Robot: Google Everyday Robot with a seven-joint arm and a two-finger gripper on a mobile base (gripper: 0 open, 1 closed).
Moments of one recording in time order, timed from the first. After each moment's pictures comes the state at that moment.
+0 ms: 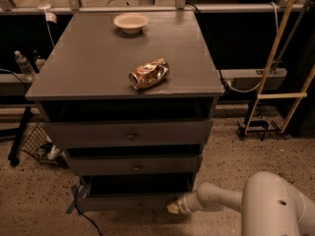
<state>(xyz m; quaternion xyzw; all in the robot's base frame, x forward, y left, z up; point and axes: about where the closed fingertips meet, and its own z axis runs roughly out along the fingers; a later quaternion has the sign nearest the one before) 0.524 -0.070 0.154 -0.28 0.90 0.29 0.16</state>
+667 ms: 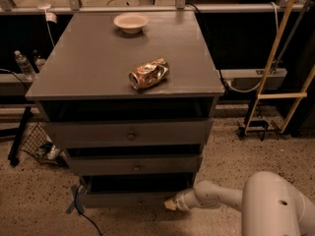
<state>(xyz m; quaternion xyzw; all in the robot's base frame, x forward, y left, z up) 0.539 -0.056 0.165 -0.29 0.89 0.29 0.18</state>
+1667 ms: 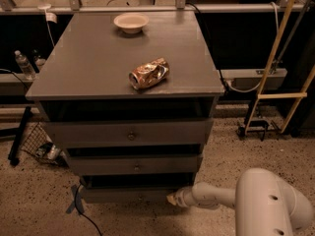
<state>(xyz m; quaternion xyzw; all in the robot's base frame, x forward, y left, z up) 0.576 -0.072 0.151 -0.25 0.91 0.23 0.23</state>
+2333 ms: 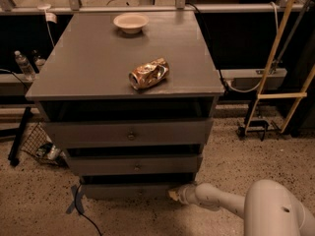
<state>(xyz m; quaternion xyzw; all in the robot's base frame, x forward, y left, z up) 0.605 -0.081 0.152 -0.22 0.90 0.23 0.28</state>
